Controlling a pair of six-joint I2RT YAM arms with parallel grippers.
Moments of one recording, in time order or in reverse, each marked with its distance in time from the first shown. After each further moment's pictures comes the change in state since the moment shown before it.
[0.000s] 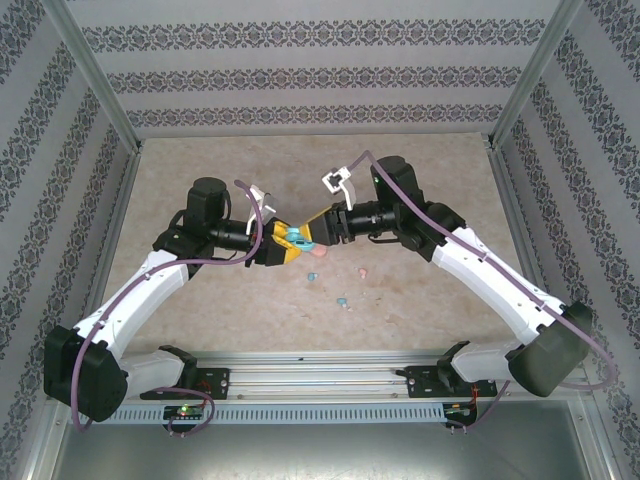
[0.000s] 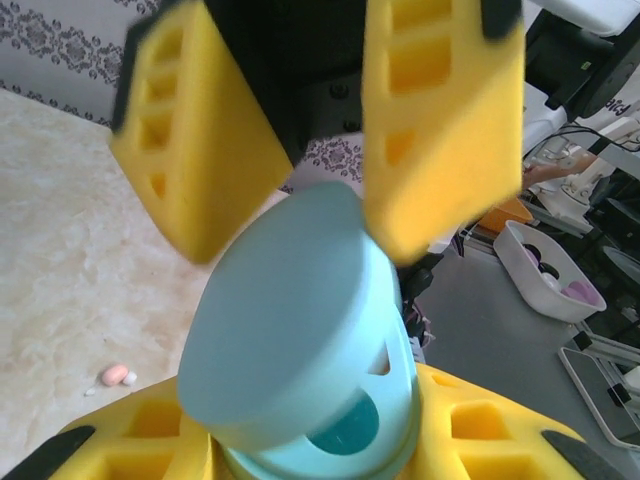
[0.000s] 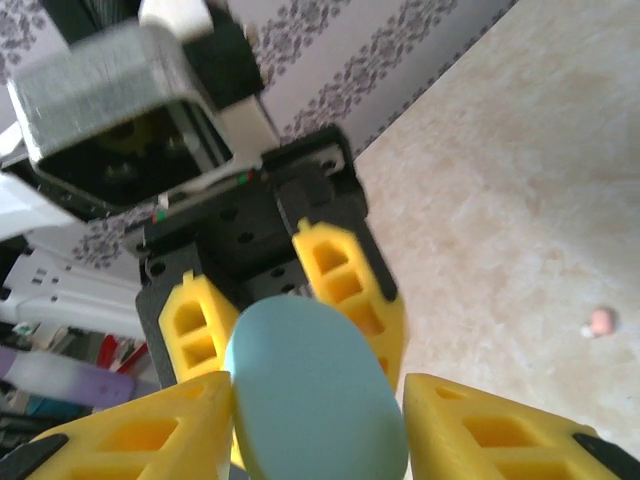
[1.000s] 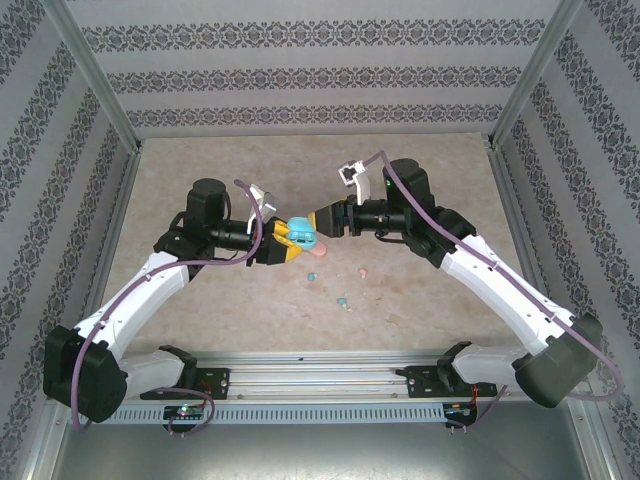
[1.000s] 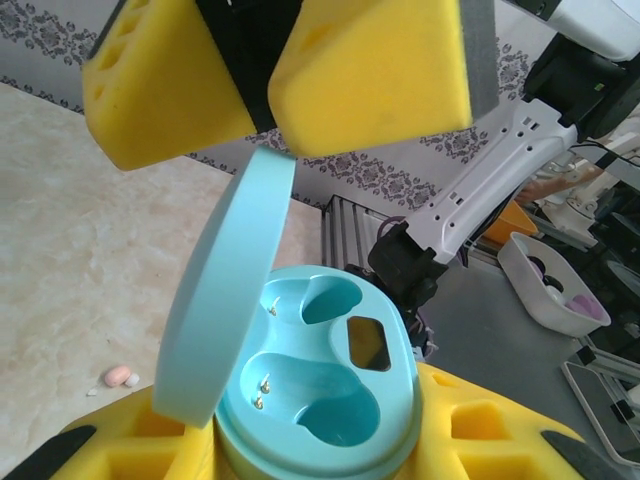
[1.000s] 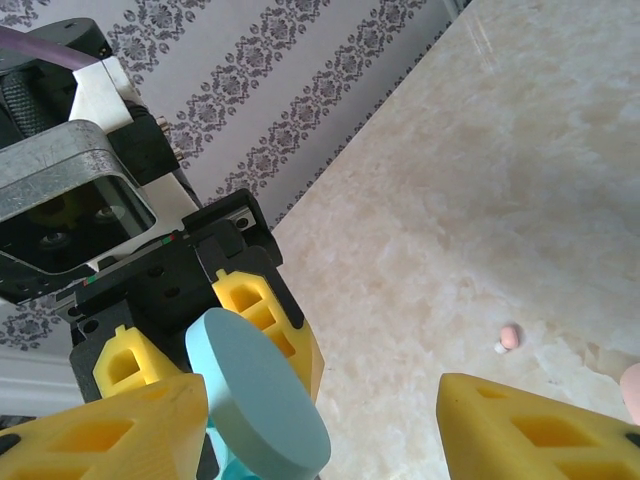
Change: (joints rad) left arm -0.001 -0.002 -0.019 0.061 -0.029 -0.063; right arm -0.009 -0.066 -0.050 0.045 0.172 0.067
